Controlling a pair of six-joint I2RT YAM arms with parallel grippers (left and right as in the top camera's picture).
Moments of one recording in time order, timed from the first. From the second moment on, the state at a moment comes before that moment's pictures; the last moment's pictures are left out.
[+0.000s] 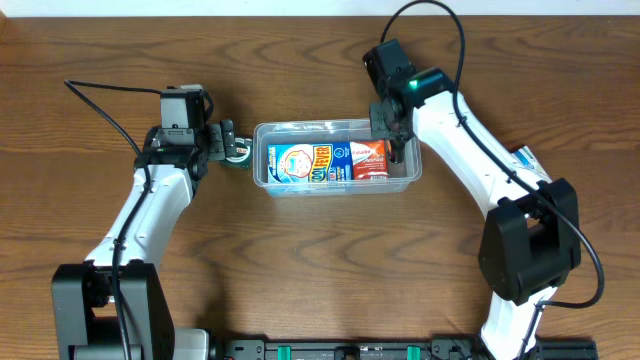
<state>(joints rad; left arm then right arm) -0.01 1.58 0.98 -0.31 -0.17 -0.09 0.44 1.99 1.64 -0.92 0.21 0.35</state>
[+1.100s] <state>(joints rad) -0.01 1.58 0.98 -0.31 -0.17 -0.09 0.44 1.98 1.58 -0.88 0.22 0.36</state>
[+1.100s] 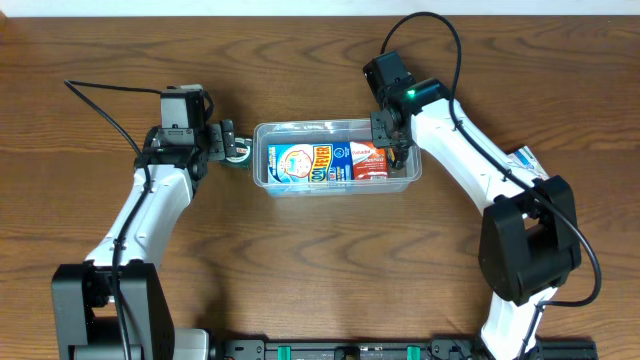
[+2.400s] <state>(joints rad) -0.01 1.58 0.98 -0.31 -0.17 -0.09 -0.34 1.73 1.30 -0.80 0.03 0.01</state>
